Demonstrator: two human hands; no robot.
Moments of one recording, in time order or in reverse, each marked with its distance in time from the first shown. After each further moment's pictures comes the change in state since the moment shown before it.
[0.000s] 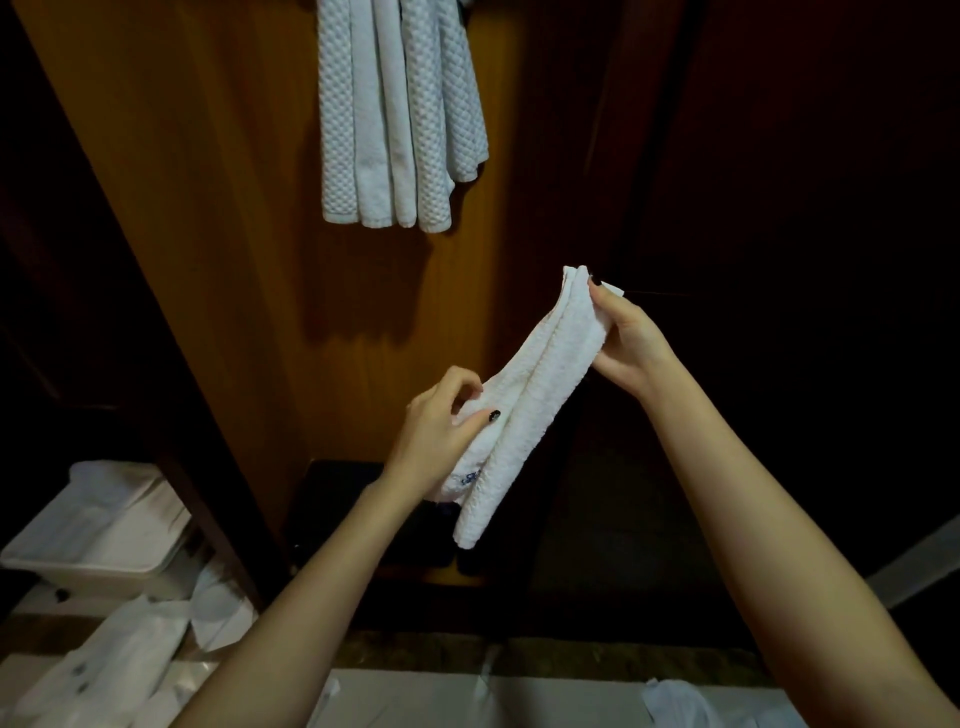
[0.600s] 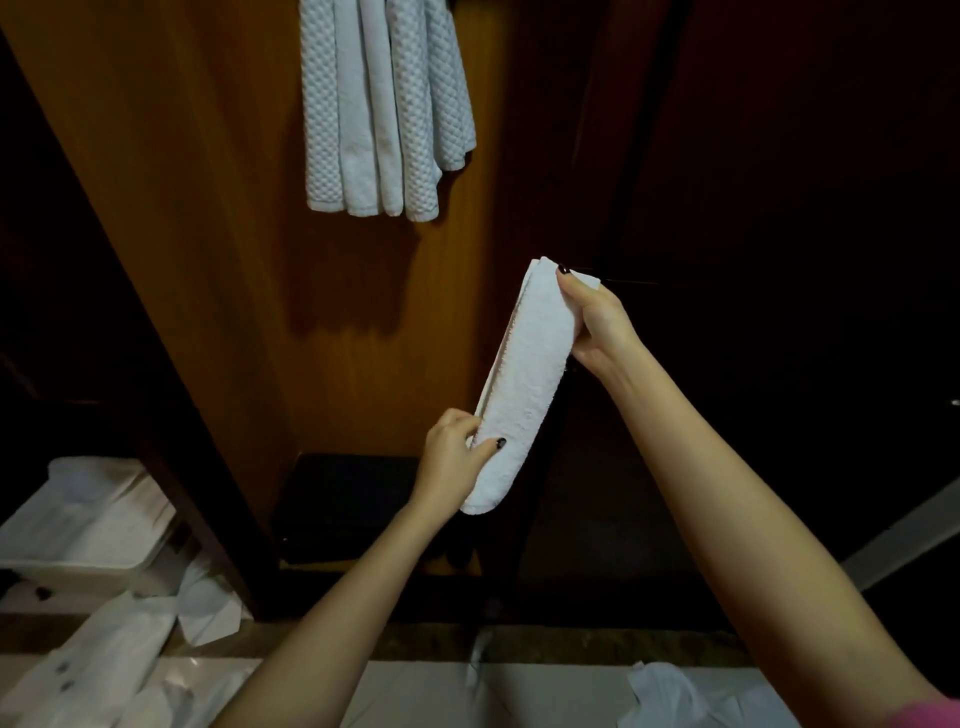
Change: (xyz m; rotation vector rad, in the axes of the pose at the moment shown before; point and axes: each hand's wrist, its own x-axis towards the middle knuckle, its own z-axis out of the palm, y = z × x) left_hand -0.022 -0.025 0.051 0.083 -0.048 -0.261; right_hand 0.019 0.016 0.010 -0.104 0.381 -0.031
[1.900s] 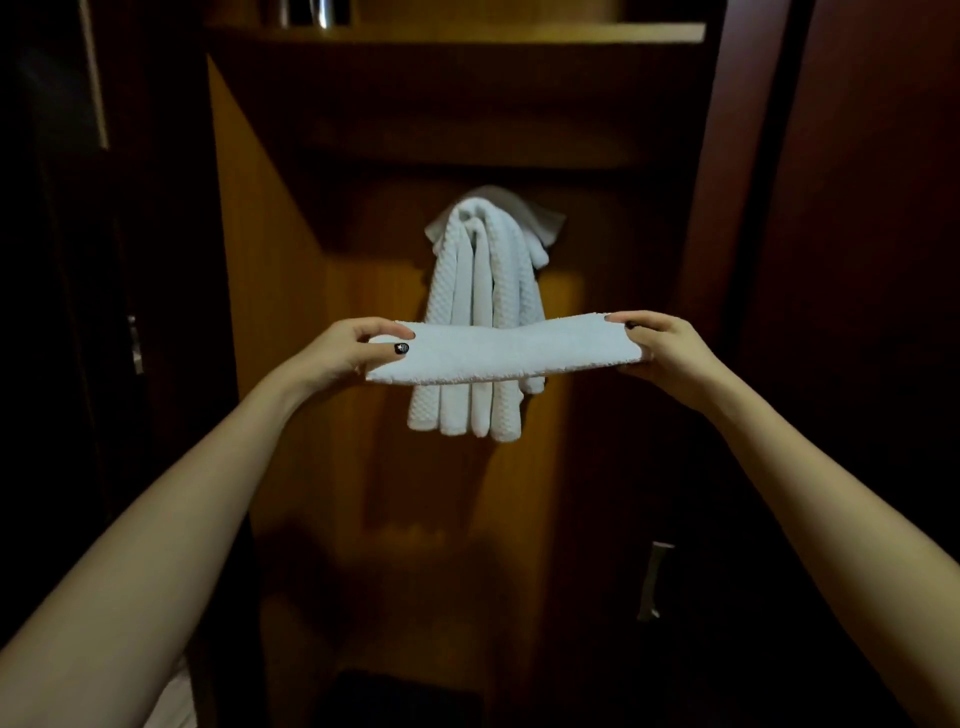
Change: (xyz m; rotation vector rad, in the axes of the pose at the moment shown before) left_hand 0.187 0.100 -0.331 -0.164 0.055 0.152; right_hand 0.075 -0.175 0.093 -0.461 -0.285 -0.425
